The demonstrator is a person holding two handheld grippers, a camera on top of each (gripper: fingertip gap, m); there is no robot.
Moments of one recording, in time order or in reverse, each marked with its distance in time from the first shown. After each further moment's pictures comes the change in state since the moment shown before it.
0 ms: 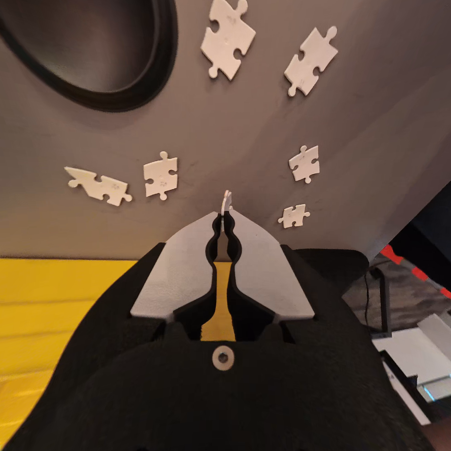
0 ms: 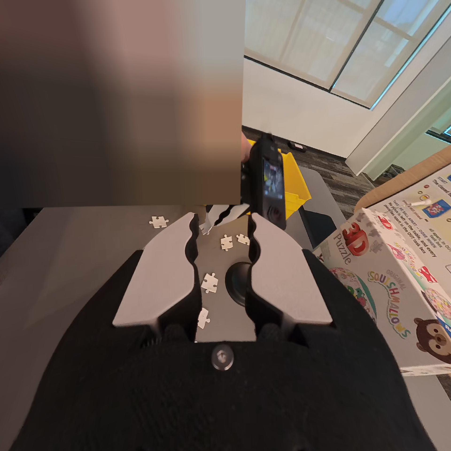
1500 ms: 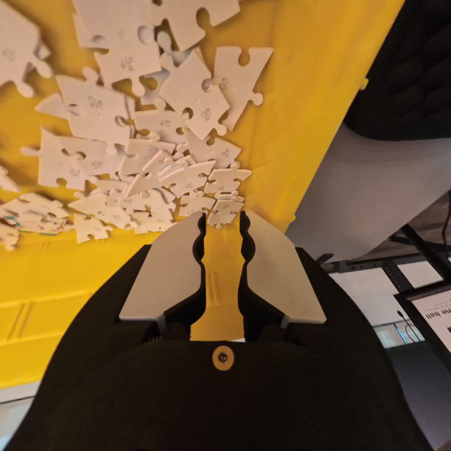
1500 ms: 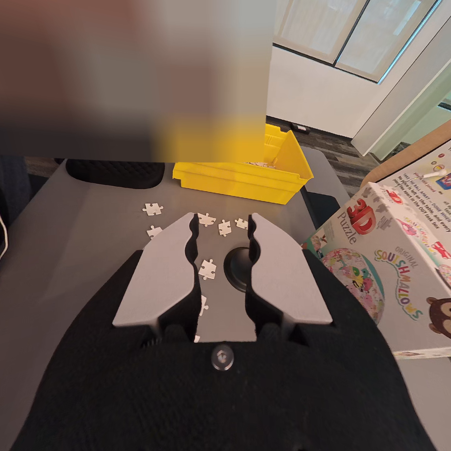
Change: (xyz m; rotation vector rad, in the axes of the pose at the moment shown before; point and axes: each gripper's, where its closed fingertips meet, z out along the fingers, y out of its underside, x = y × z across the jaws) left arm -0.038 0.240 0.025 -0.301 -0.081 0.201; right arm 0.011 0.026 0.005 -0.054 0.003 0.051
